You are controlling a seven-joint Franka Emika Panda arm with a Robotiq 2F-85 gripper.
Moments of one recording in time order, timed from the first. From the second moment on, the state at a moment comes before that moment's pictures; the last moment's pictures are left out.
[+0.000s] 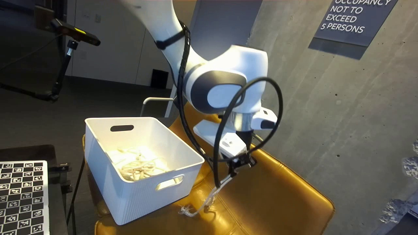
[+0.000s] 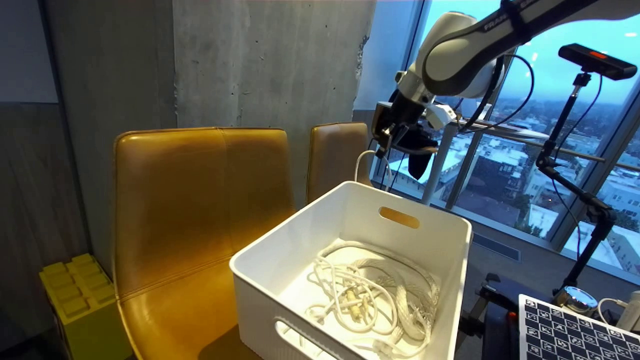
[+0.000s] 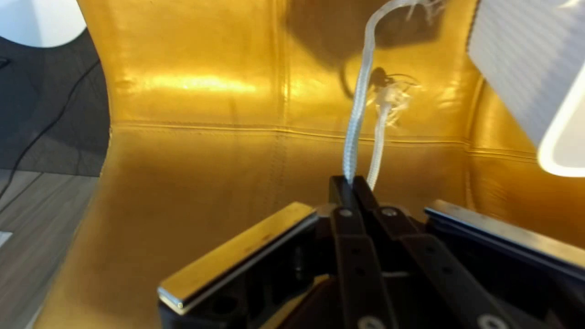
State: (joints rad) arm -0.24 0.44 -0.05 -1.82 -0.02 2.61 -0.32
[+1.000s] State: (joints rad) arm 0.07 -0.32 0.07 -2.31 0.09 2.46 -0.37
